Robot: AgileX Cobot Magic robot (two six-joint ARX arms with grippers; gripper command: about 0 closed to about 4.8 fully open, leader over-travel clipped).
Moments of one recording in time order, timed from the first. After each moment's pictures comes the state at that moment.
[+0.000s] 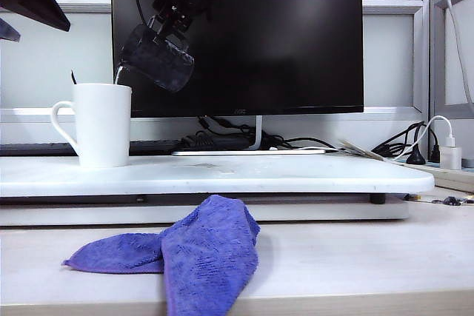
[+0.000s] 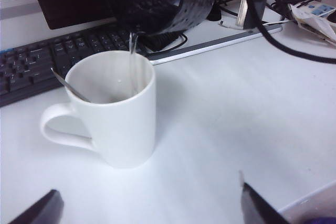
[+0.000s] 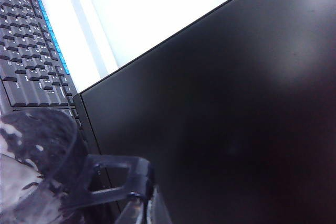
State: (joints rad) left arm -0.12 0.93 0.66 -0.02 0.26 0.10; right arm 0.69 2.17 2.00 0.14 0.05 -1.00
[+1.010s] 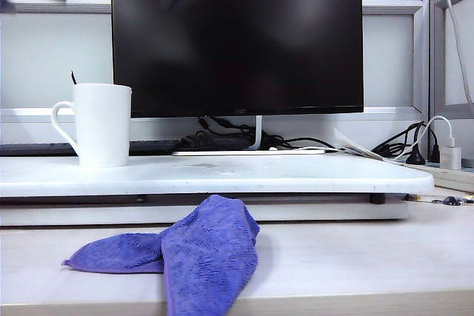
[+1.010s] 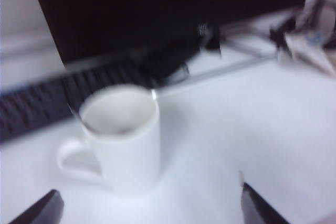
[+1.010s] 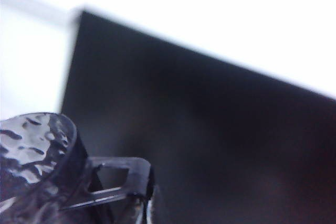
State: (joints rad) left arm -0.12 0.86 0.66 0.03 0.26 0.10; right arm 0.64 1.94 2.00 0.09 0.19 -0.29
